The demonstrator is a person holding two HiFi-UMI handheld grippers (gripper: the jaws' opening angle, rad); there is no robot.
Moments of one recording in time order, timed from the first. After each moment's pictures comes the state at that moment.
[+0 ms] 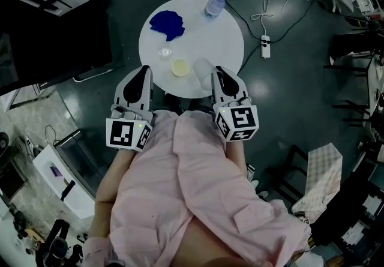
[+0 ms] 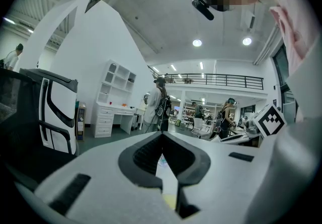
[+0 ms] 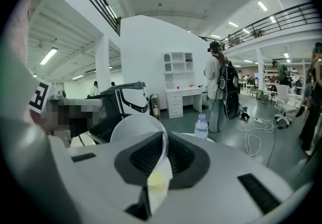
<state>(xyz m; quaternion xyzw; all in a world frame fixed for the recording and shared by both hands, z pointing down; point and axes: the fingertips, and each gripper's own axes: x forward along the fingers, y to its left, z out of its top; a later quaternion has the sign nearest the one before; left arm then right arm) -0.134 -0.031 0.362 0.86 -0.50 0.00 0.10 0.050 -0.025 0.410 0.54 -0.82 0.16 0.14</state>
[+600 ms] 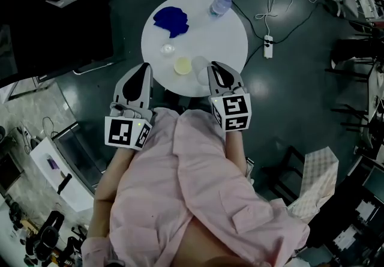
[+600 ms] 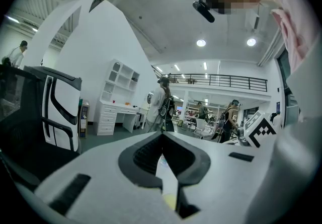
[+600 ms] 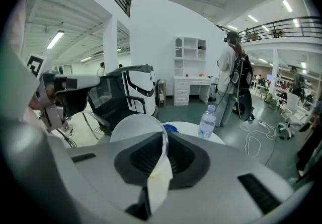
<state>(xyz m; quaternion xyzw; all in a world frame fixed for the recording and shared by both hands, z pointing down) -0.143 -0.037 0.365 0.85 -0.52 0.00 0.11 0.032 -0.044 0.449 0.48 -0.83 0.15 0.25</state>
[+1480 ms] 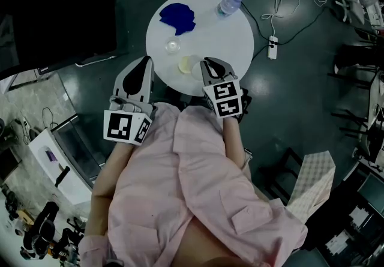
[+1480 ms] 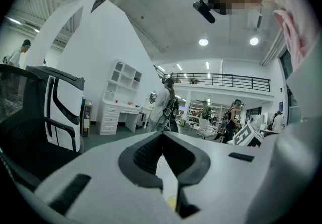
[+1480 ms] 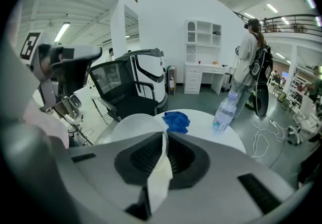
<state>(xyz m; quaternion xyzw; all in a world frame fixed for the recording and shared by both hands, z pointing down) -0.155 -0.052 0.369 0.84 -0.53 0.00 0.12 -0.003 -0.060 0.504 0.41 -0.84 0.18 0.32</state>
